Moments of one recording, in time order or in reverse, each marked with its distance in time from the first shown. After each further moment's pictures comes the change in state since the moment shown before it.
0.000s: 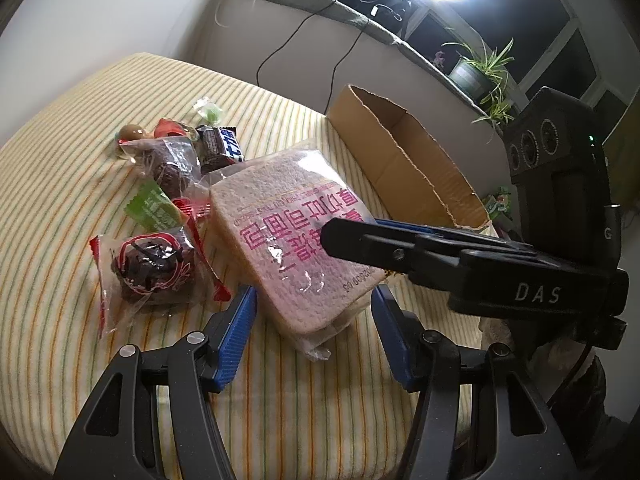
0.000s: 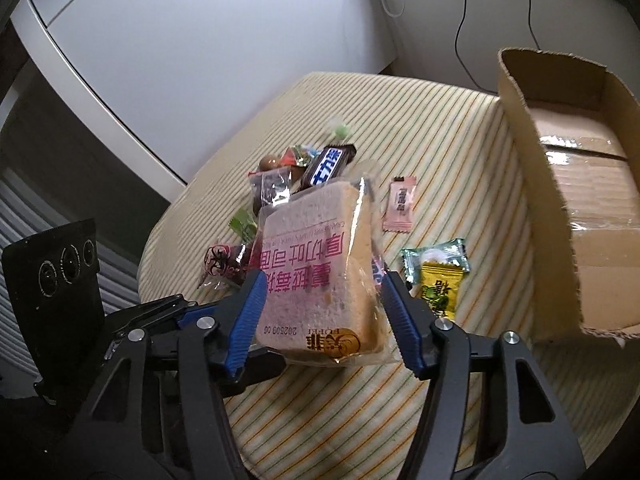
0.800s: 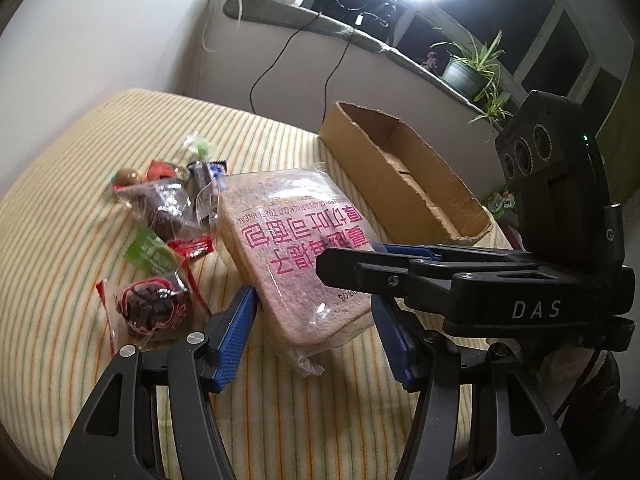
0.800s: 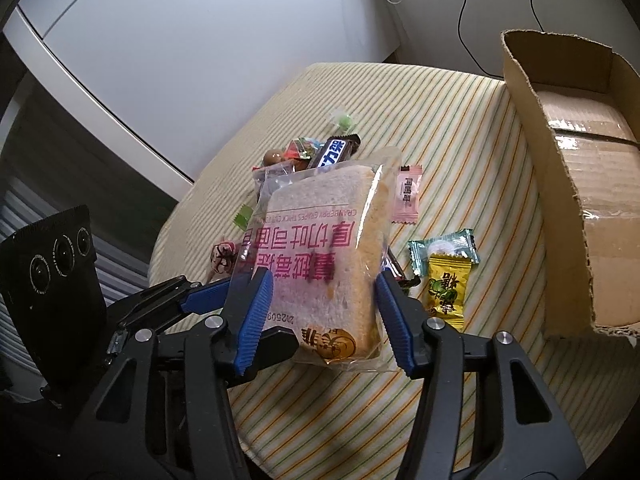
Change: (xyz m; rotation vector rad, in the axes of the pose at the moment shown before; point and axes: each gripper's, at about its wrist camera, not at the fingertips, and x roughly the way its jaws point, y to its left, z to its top) left arm -0.006 -0.022 0.013 0.094 -0.058 0.058; right arm -0.007 -0.006 -0.001 0.036 0.010 0.049
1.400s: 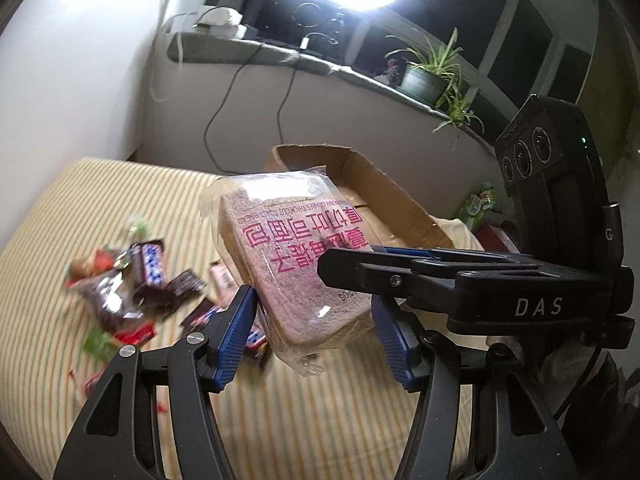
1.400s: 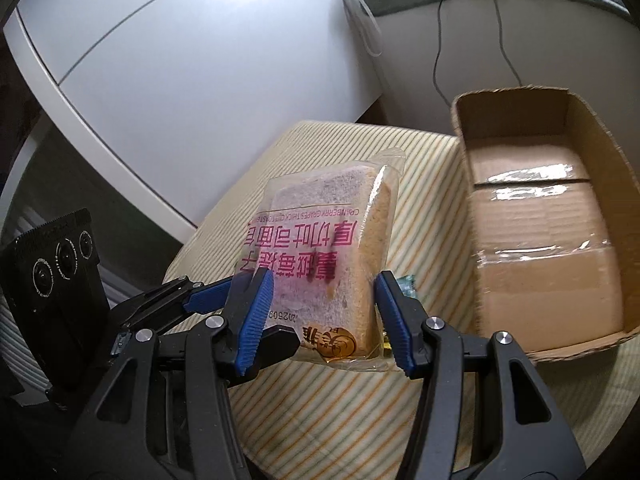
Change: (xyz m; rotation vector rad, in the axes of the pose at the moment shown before) left arm 0.016 -0.052 0.044 0.138 -0.072 -0.049; right arm -0.070 -0.025 0.016 0.015 -0.149 -0.028
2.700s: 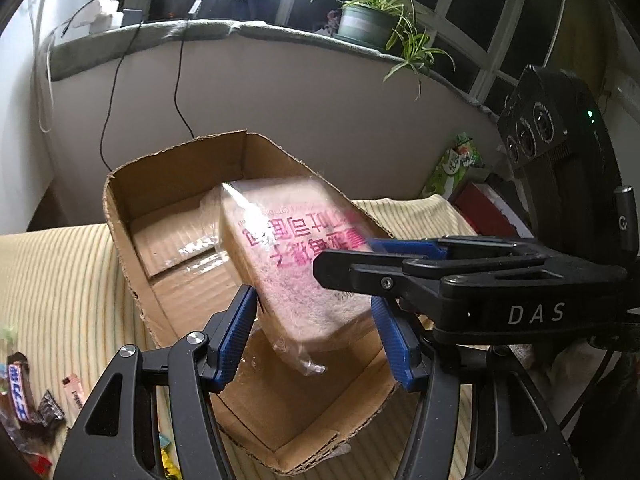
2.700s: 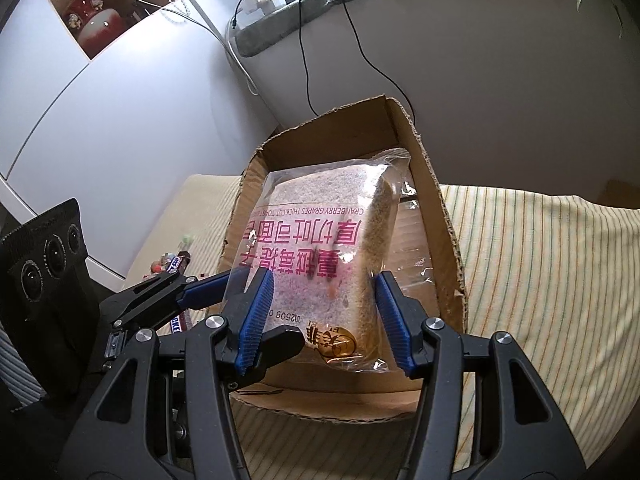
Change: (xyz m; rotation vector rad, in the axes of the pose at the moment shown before) left arm 0.137 -0.097 0.047 0.183 0.126 -0.070; right arm -0.046 -0.164 0.029 0.159 -0.053 -0.145
